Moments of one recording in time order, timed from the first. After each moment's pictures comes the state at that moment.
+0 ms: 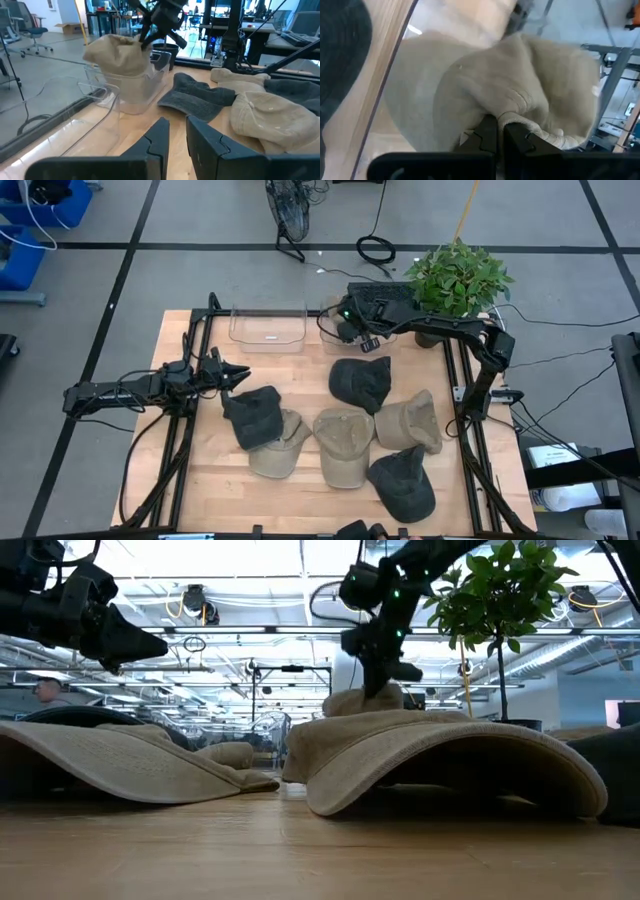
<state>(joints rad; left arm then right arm) 0.12 0.17 0.09 -0.03 -0.19 -0.06 -0.44 1.78 1.44 -0.65 0.39 -1.01</state>
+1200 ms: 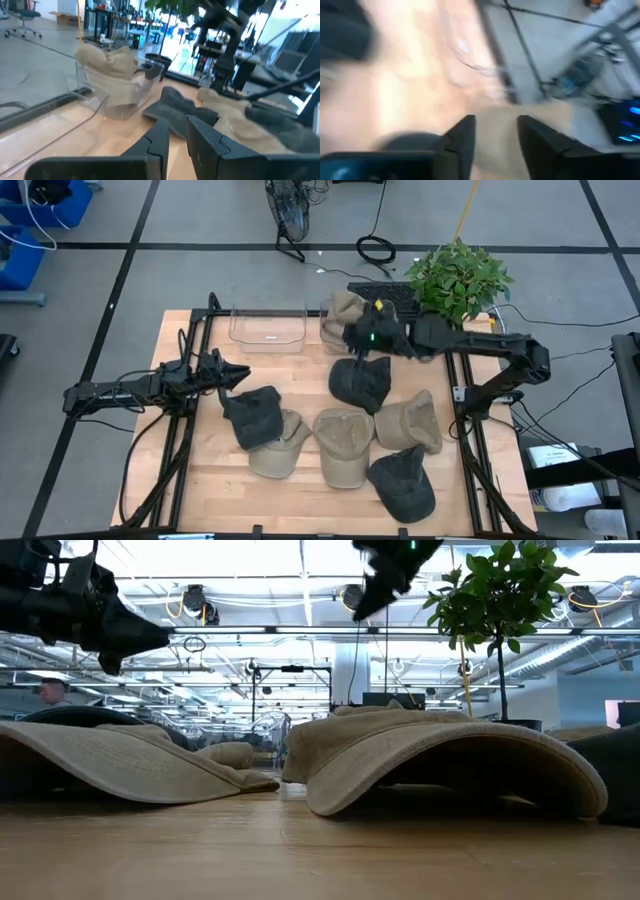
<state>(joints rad) 0.12 0.17 0.09 0.04 -0.17 -0.25 -0.15 1.50 1.39 -0.58 0.34 -0.17</state>
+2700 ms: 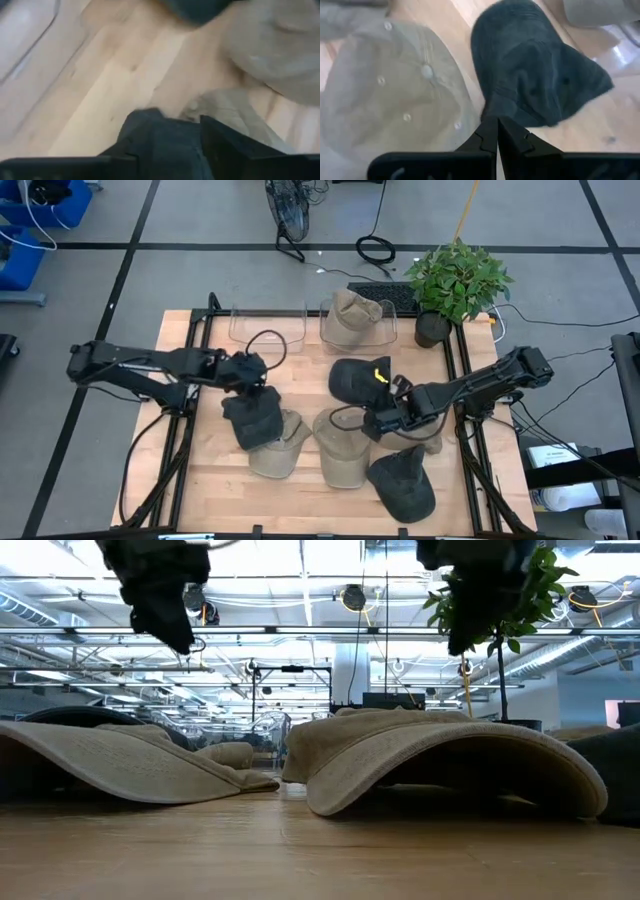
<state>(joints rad) 0.00 1.15 0.94 -0.80 -0.16 -0.52 0.32 1.52 1.22 -1.05 0.49 0.82</state>
